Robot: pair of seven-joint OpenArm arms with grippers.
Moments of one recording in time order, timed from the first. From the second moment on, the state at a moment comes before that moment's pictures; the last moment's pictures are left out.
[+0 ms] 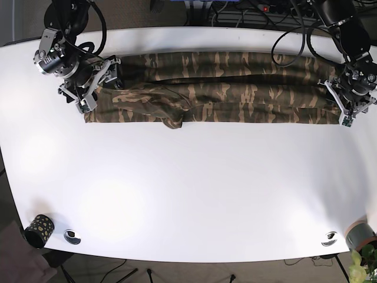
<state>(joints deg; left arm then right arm) 5.7 -13.8 -33.0 92.9 3.2 -40.5 48.2 -14.7 10.2 25.9 109.2 27.2 40.1 -63.7</state>
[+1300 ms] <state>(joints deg) 7.8 -14.2 -28.1 91.9 3.2 -40.1 47.8 -7.8 3.7 15.0 104.5 27.5 39.7 -64.8</state>
